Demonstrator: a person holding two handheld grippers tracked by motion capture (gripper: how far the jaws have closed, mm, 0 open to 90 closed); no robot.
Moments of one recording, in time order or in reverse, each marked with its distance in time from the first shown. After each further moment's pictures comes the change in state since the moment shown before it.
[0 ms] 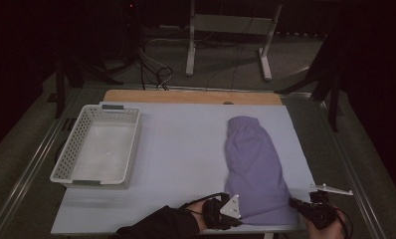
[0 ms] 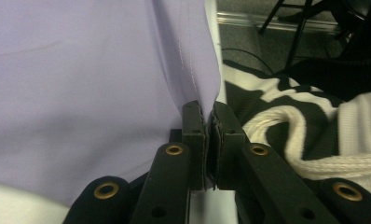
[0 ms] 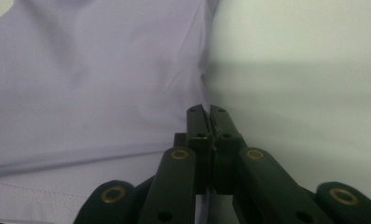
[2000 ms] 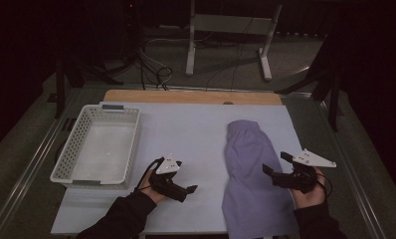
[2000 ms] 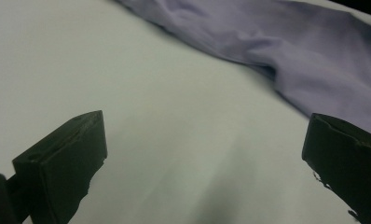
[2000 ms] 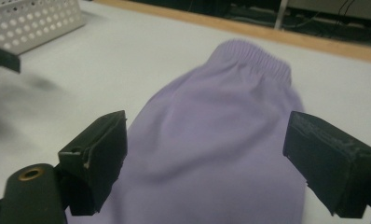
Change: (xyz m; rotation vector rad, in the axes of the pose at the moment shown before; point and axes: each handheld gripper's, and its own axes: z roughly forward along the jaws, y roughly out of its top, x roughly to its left) left arm 0.069 -0.093 -0.109 -0.232 0.409 -0.402; right arm 0.043 0.083 0.017 -0.403 0.191 -0.445
